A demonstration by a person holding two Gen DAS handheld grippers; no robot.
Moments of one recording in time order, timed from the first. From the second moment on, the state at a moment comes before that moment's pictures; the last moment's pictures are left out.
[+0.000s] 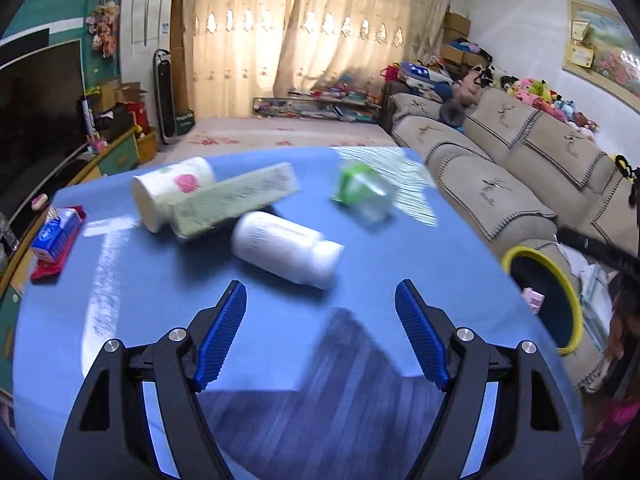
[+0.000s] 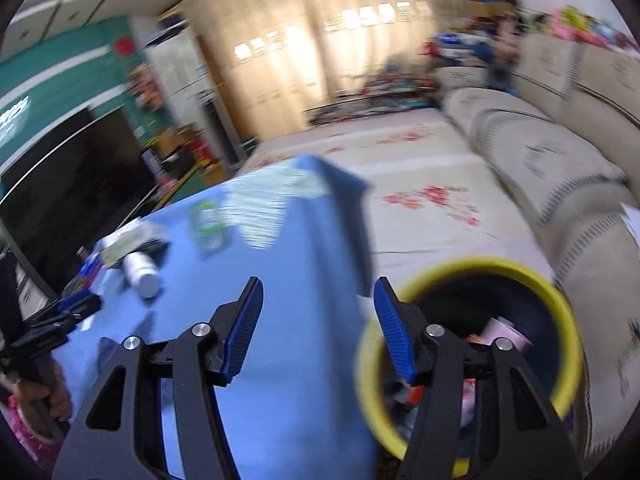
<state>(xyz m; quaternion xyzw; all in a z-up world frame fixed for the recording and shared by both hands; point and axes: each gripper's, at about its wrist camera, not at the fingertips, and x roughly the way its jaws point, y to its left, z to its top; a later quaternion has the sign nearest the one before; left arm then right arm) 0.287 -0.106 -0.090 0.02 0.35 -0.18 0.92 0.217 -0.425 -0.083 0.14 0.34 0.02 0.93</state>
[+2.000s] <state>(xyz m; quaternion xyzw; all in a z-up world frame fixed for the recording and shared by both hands) 0.302 -0.088 -0.123 -0.03 0.36 -0.22 0.91 0.193 -0.459 -0.127 0.11 0.38 -0.19 0.90</state>
